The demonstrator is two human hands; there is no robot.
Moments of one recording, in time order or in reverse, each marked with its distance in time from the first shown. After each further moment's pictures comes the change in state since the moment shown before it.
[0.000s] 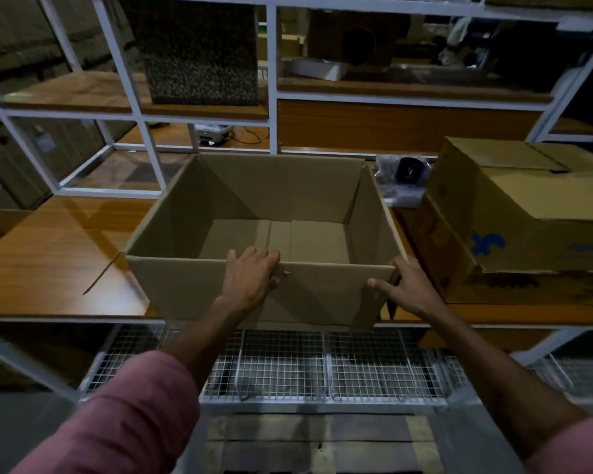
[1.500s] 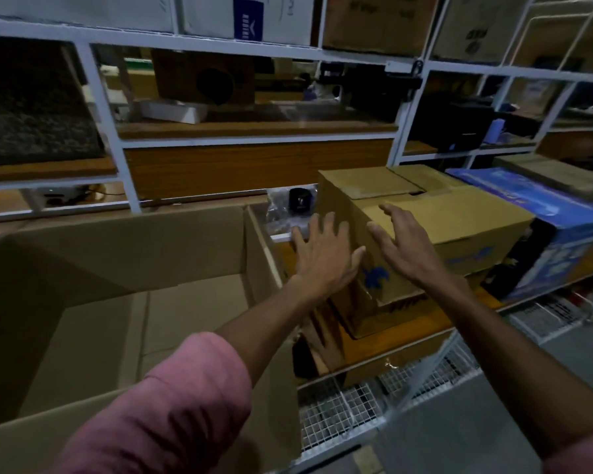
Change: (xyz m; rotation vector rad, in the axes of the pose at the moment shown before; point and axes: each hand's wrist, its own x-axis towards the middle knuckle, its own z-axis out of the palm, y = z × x) left_hand 0.210 0.293 -0.058 -0.341 0.055 0.349; right_hand 0.072 0.088 -0.192 -0.162 0.489 0.003
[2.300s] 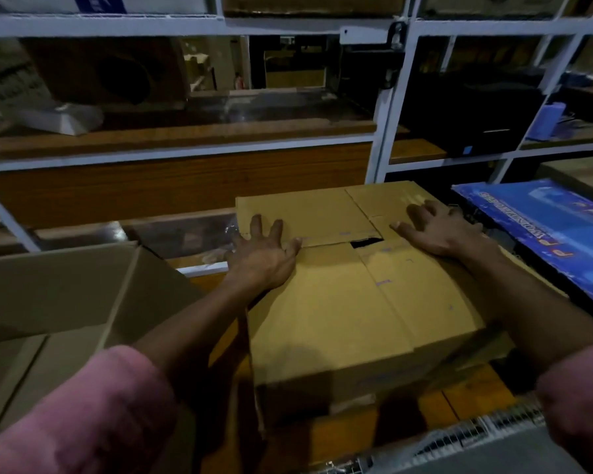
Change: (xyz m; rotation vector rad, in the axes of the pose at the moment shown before) left_hand 0.269 0.042 0.112 0.044 -0.203 -0.495; right_hand 0.292 0.350 -0.022 -0.388 -0.456 0.181
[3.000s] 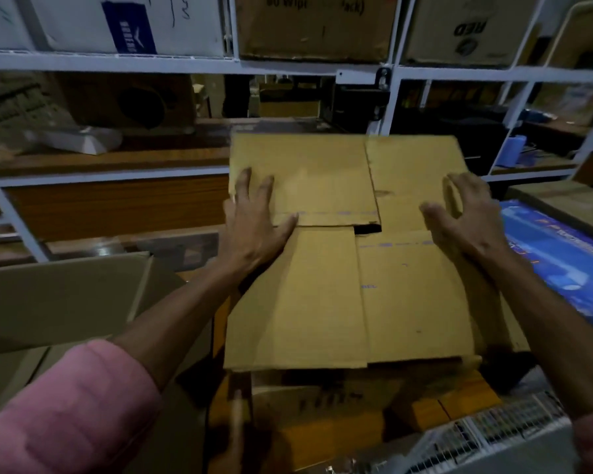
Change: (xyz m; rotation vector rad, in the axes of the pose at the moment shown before) left_hand -0.042 -0.008 -0.079 -0.241 0.489 0.279; right_hand -0.086 0.005 -0.063 0.407 0.587 -0.105
